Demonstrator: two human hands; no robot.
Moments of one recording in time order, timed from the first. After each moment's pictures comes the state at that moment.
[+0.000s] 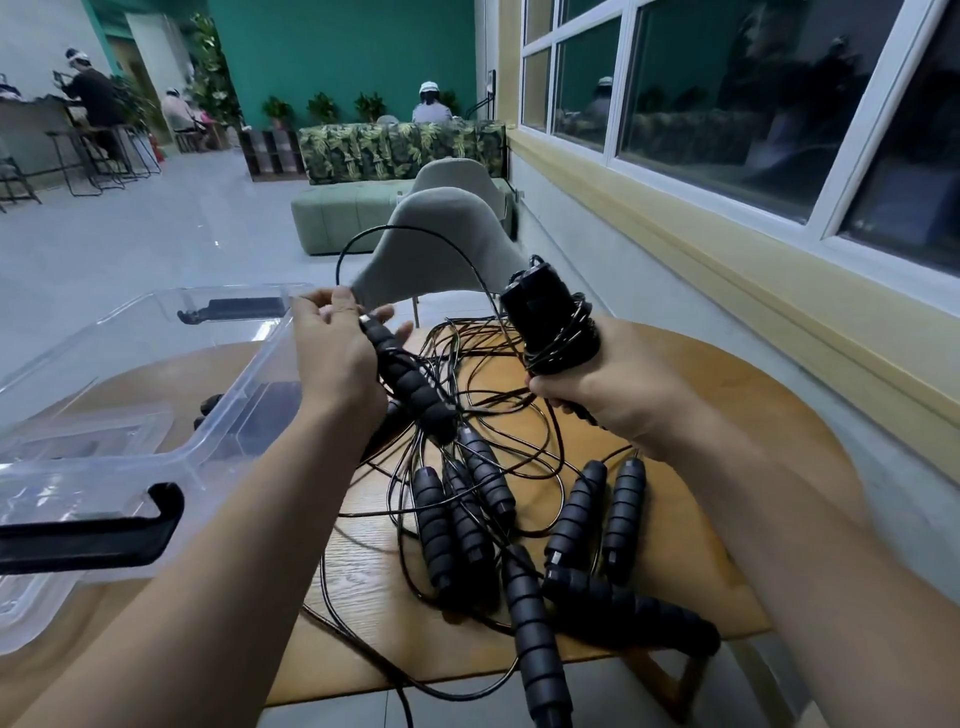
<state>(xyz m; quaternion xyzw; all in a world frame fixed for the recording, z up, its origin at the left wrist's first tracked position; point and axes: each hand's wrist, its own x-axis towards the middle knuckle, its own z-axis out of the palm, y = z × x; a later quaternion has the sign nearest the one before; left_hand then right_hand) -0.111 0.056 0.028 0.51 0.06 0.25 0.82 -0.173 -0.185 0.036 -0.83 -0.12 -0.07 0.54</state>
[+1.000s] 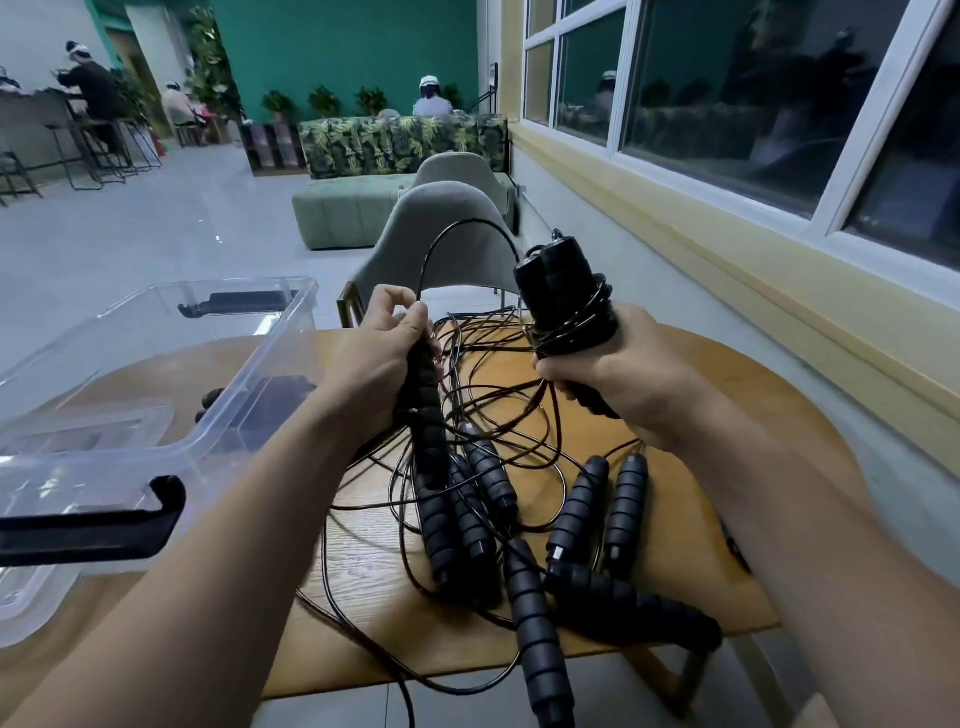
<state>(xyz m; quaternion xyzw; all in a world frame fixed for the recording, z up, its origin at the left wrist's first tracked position) -0.110 0.058 0.014 0.64 -0.11 0.03 0.76 -0.174 -0.189 0.040 -0.78 -0.13 -0.05 0.61</state>
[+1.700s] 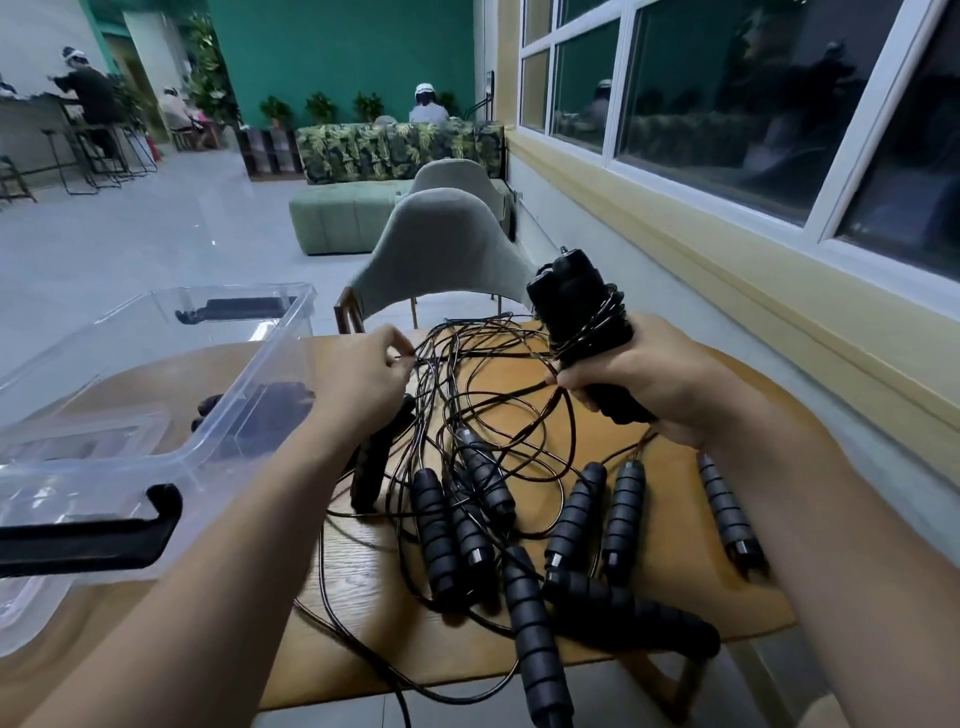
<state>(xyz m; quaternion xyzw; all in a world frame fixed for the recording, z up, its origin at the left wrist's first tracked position) -0.096 0.082 -0.002 0.94 -0.02 0.15 0.31 -0.178 -0.208 0.054 -0.79 -0.10 0.02 0.60</state>
